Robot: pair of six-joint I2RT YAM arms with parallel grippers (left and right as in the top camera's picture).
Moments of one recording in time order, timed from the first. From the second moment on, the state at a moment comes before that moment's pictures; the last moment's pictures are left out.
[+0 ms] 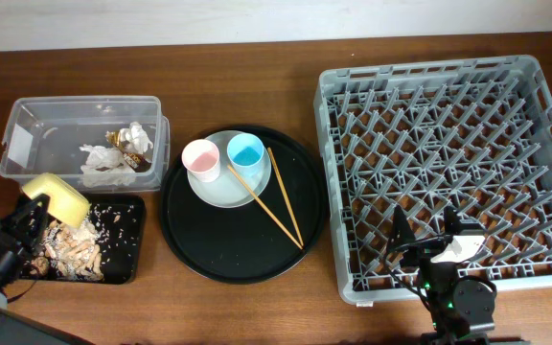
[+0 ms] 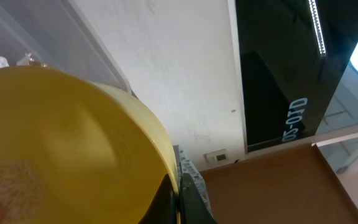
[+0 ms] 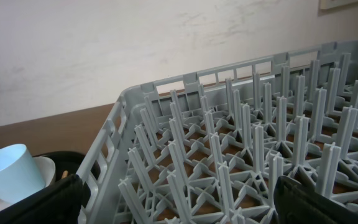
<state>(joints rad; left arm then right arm) 1.08 1.53 0.82 -0.29 1.53 -0.23 0.08 0.01 0.01 -0.07 0.03 0.24</state>
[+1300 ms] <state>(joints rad) 0.55 1.53 0.82 -0.29 1.50 -0.37 0.08 0.01 0.01 -0.07 0.03 0.24</state>
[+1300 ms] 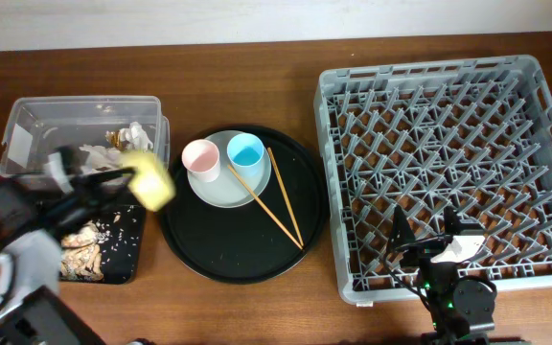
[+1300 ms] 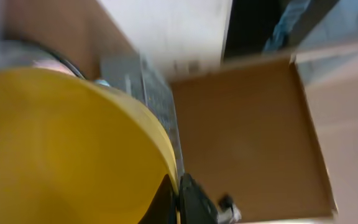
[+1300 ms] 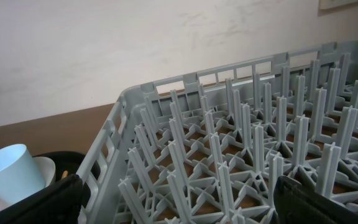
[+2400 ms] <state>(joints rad) -0.45 1.29 0.82 -0.73 -0.05 -0.37 0.08 0.11 0.29 -0.31 0.03 0.24</state>
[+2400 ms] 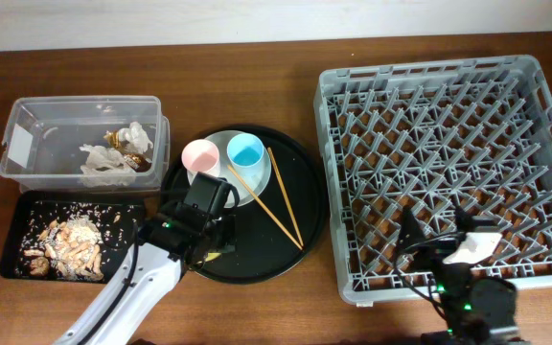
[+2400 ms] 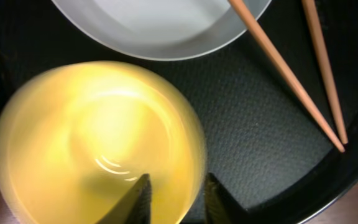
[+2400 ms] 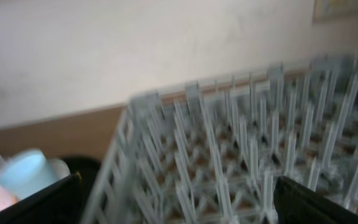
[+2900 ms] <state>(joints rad) -0.19 1.28 1.16 -0.77 -0.05 -0.41 0.08 0.88 1.19 -0.78 -0.48 0.17</state>
